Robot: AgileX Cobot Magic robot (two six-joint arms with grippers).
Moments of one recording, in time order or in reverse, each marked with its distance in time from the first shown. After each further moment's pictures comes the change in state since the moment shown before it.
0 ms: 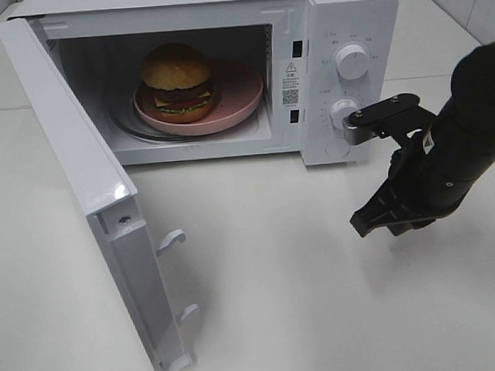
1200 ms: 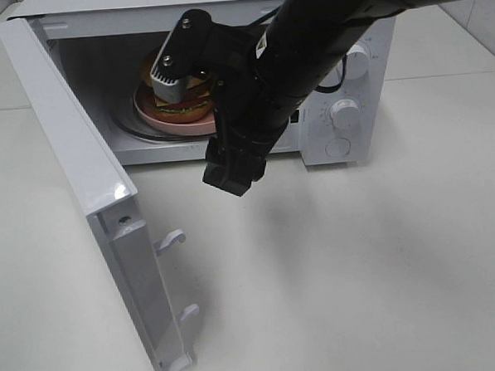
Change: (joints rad) left arm 0.000 0.000 0.000 0.000 0.000 0.000; right arm 0.315 0.137 -0.501 0.255 0.106 -0.846
